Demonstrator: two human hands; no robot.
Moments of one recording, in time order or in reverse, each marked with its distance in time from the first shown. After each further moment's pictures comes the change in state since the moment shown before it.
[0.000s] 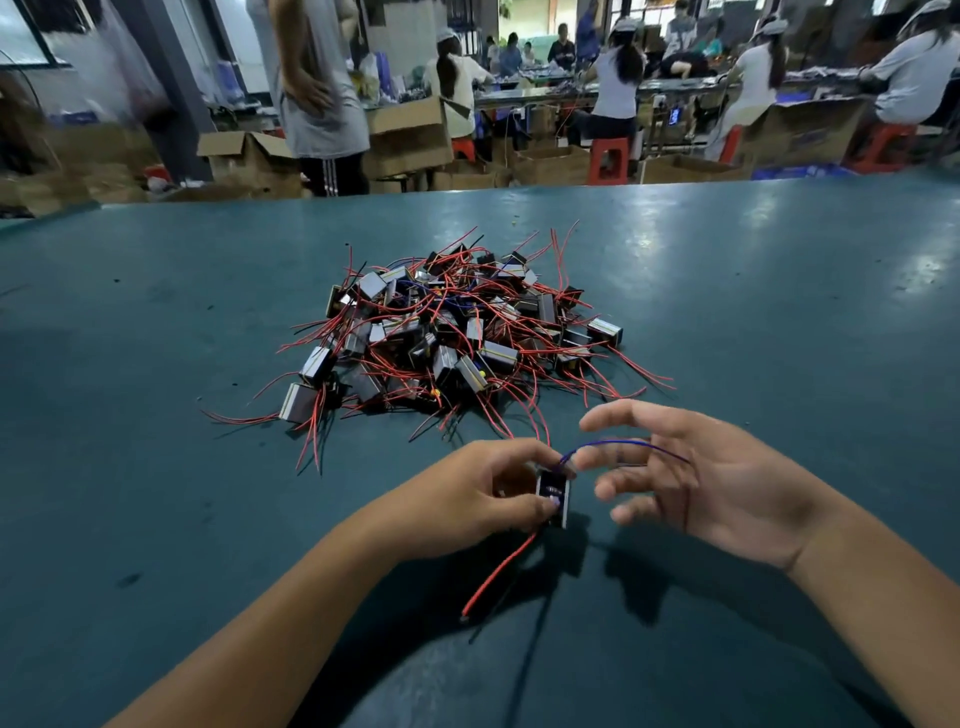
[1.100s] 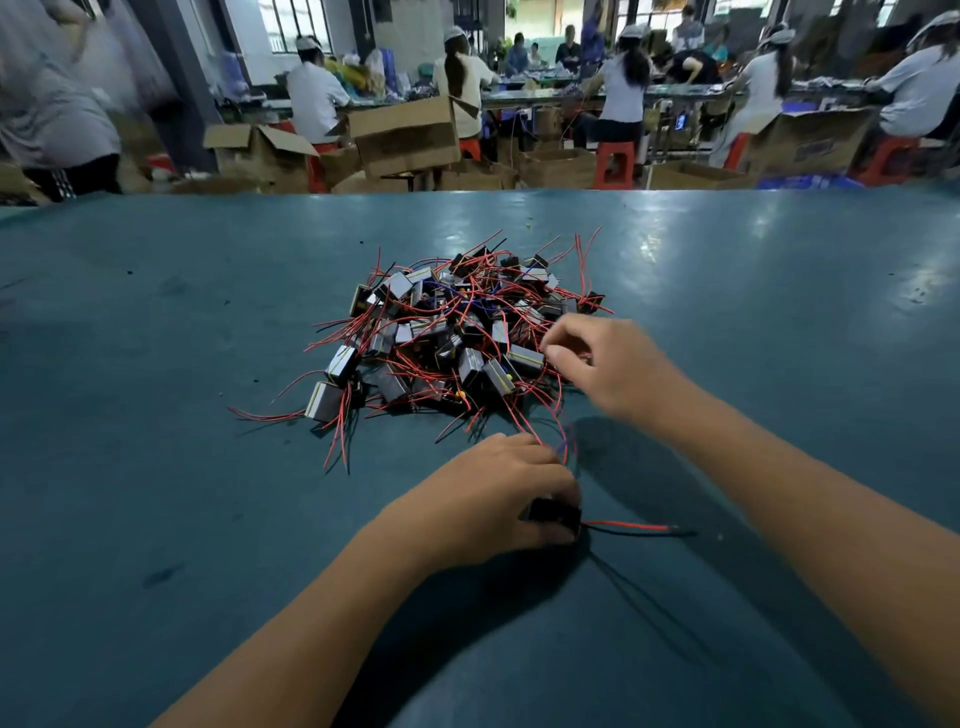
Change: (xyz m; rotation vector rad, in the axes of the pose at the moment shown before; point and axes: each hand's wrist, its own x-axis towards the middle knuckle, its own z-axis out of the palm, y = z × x) left_hand -0.005 0.000 -0.011 0.776 0.064 0.316; right_hand 0.118 -0.029 0.010 -1.494 0.452 -0.521
